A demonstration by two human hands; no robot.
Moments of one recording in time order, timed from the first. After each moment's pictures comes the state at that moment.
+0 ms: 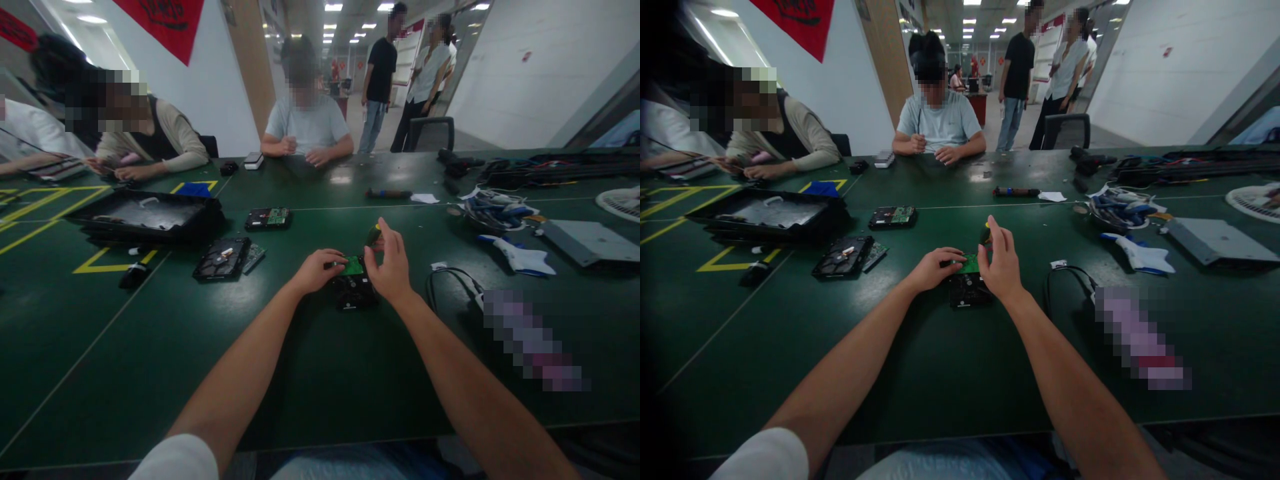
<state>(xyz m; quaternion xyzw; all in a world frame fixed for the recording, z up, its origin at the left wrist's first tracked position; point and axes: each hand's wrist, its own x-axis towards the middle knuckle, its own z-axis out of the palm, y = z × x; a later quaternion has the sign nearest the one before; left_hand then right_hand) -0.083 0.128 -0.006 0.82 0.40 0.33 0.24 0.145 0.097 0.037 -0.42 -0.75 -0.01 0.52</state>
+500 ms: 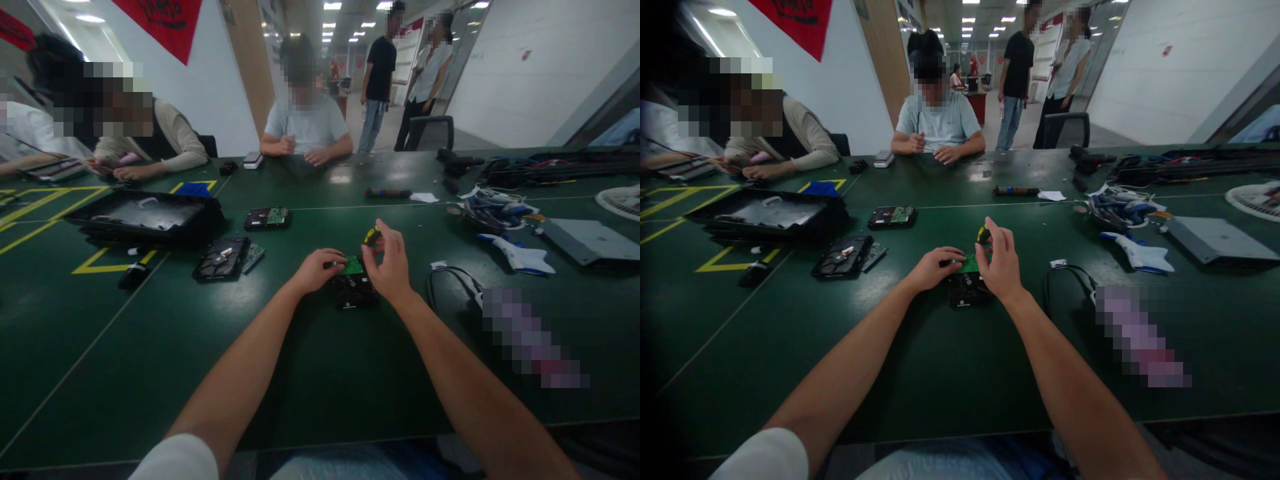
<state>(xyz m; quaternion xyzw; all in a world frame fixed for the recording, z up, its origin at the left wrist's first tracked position) -0.083 0.127 -0.005 0.82 0.40 0.33 0.25 0.145 0.098 0.036 -0.40 -0.75 0.01 0.53</state>
